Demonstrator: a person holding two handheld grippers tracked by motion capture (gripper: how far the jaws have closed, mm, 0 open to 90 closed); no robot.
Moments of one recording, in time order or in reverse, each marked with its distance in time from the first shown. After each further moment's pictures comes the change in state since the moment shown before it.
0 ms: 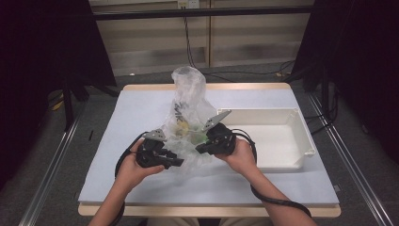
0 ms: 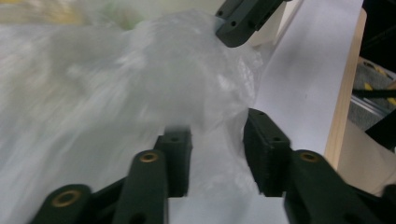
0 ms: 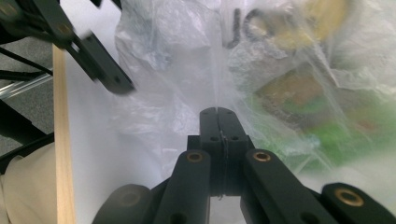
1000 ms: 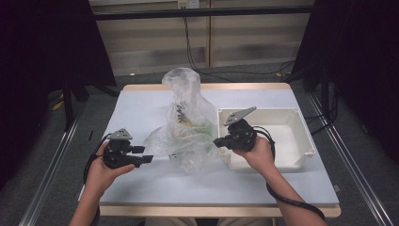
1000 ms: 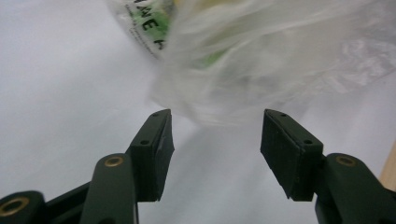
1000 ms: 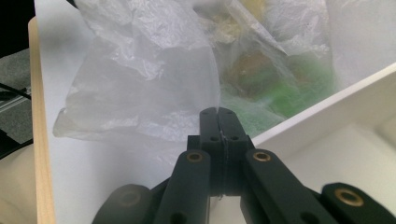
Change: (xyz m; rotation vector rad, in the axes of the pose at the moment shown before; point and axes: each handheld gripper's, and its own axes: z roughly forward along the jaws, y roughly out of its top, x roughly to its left) left arm 0.041 -0.048 -0.059 -0.024 0.222 -0.107; right arm -0.024 -0.028 -0.039 -0.059 -0.078 0.056
